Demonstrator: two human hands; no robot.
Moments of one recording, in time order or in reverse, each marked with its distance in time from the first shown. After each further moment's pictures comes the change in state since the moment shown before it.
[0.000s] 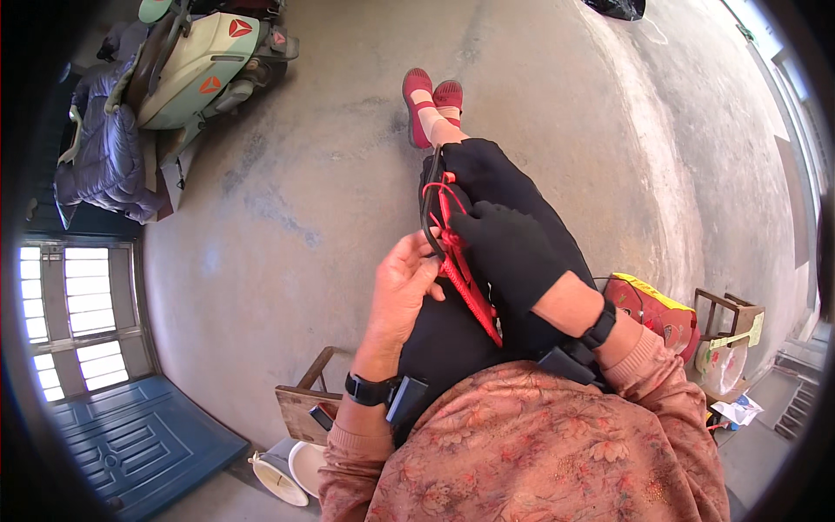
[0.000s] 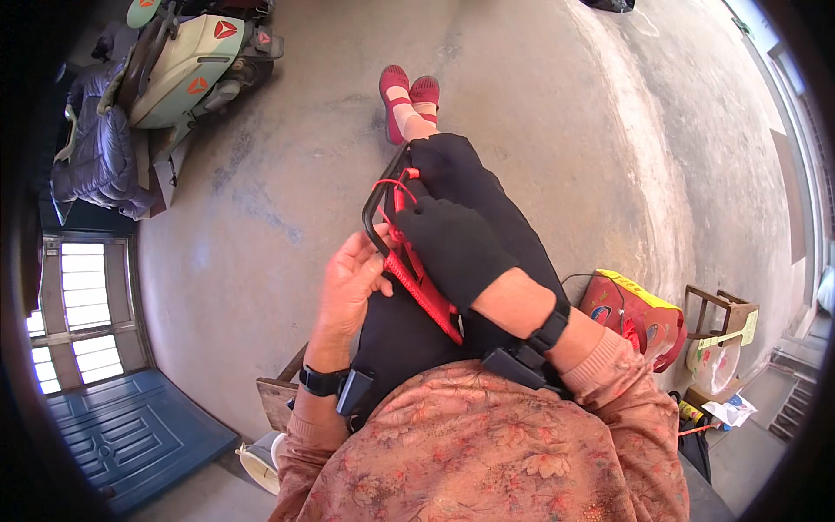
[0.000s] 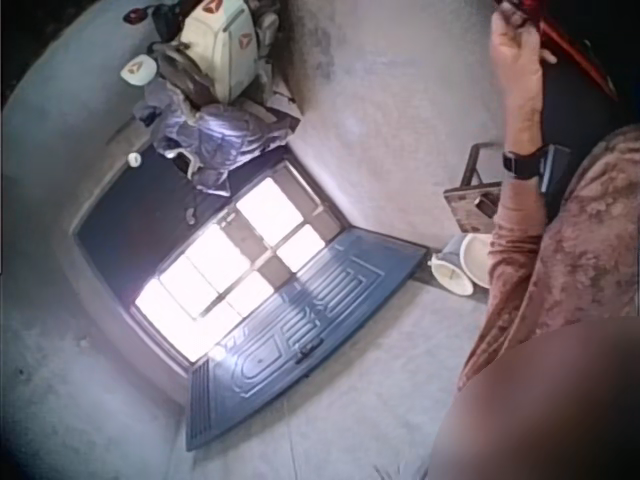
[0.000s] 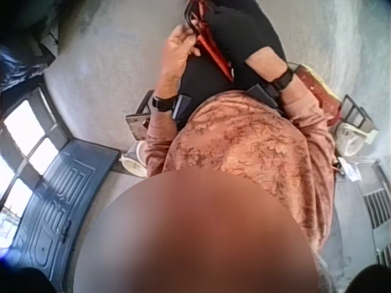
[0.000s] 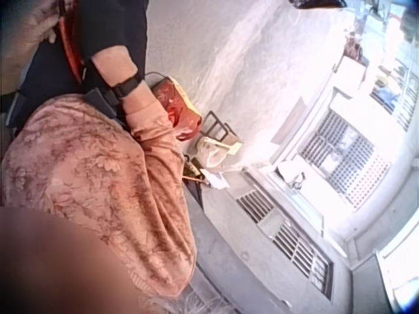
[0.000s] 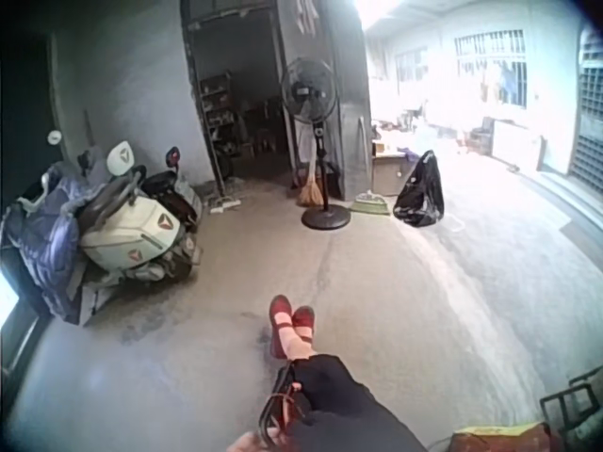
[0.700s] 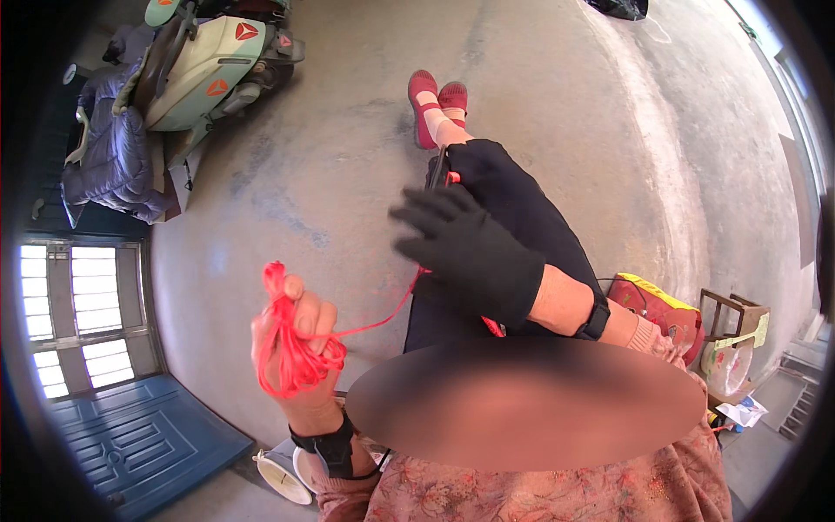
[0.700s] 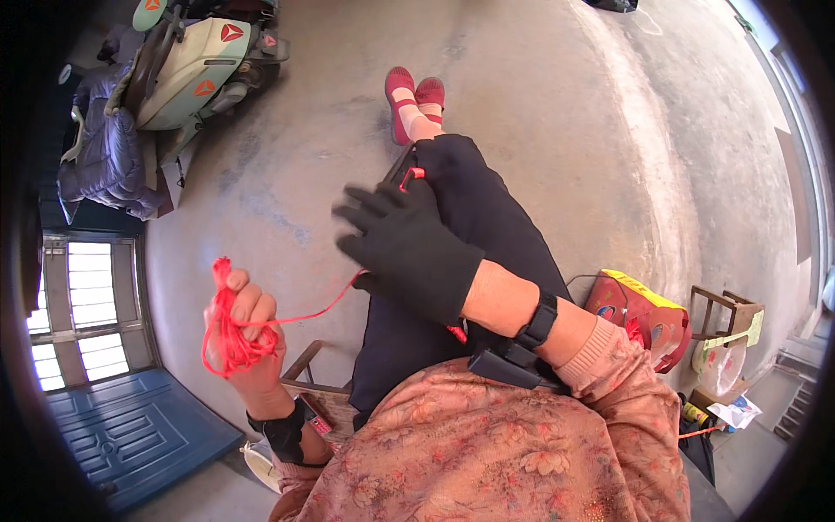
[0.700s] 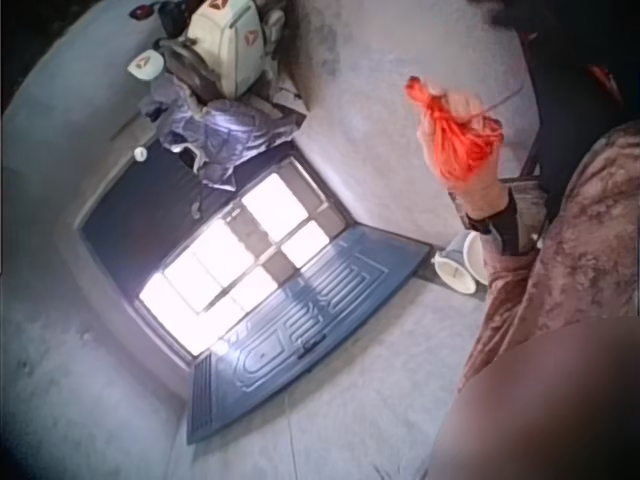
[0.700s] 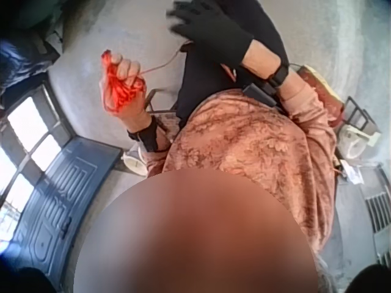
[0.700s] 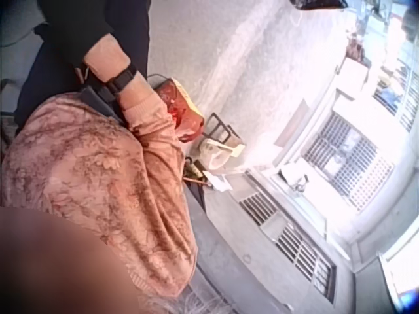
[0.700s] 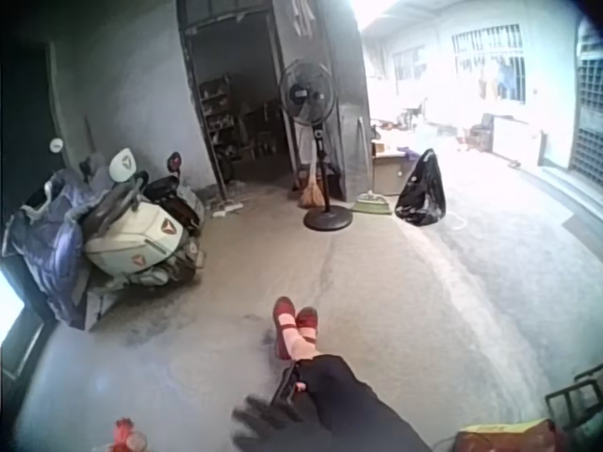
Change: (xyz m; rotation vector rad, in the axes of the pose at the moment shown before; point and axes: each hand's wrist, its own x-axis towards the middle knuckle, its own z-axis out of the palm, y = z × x) left_hand -0.087 0.103 -0.031 -0.740 -0.209 0.173; right_hand 0.022 -0.030 -0.005 0.024 0.296 -0.449
